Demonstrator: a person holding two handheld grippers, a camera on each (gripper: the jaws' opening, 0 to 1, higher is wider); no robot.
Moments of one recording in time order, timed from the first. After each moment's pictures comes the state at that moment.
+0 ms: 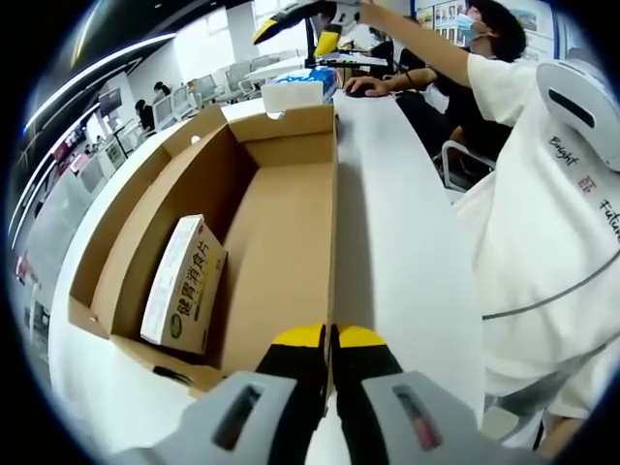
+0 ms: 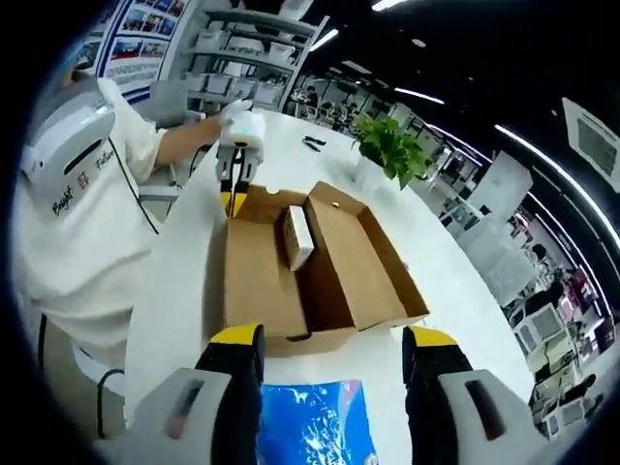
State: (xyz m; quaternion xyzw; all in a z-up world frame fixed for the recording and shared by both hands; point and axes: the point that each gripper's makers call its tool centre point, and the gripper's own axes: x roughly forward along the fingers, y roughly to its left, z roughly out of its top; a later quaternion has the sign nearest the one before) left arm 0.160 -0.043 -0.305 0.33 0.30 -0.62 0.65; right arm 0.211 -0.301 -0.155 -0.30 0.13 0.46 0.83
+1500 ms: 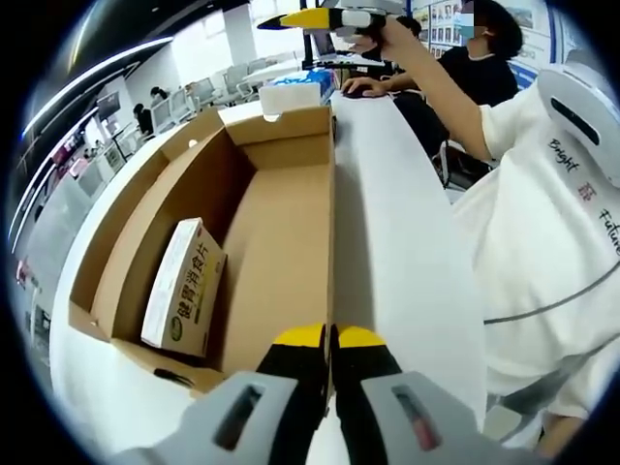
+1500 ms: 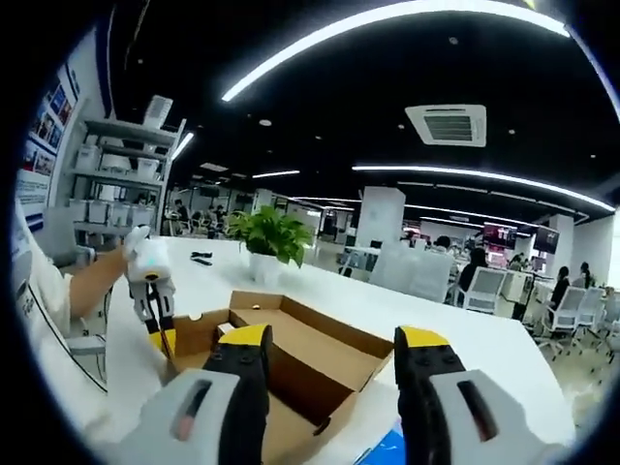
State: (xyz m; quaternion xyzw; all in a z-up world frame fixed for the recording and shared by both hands) left arm 0.158 -0.044 -0.305 0.33 0.29 -0.62 0.65; right arm 0.195 -0.276 -0.127 -0.09 -0.02 0.25 0.96
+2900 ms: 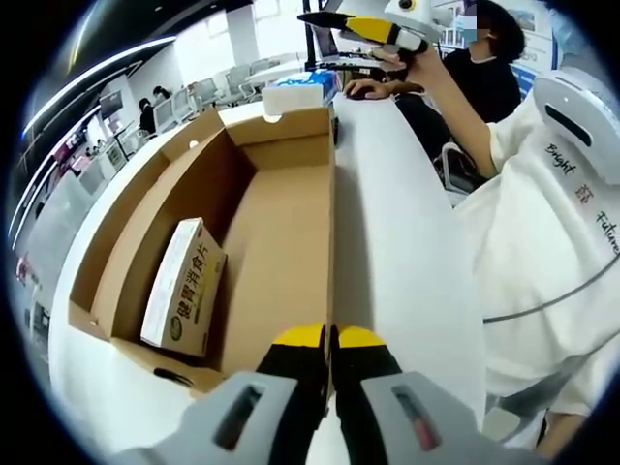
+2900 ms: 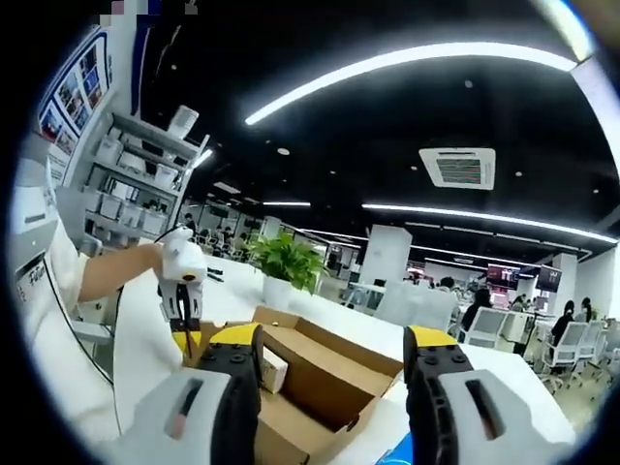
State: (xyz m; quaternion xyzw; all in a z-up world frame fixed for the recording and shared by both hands) left arm 0.158 -0.043 -0.304 0.33 0.30 -0.62 0.65; right arm 0.153 -0.252 -0.128 -0.11 -0.10 0.28 0.95
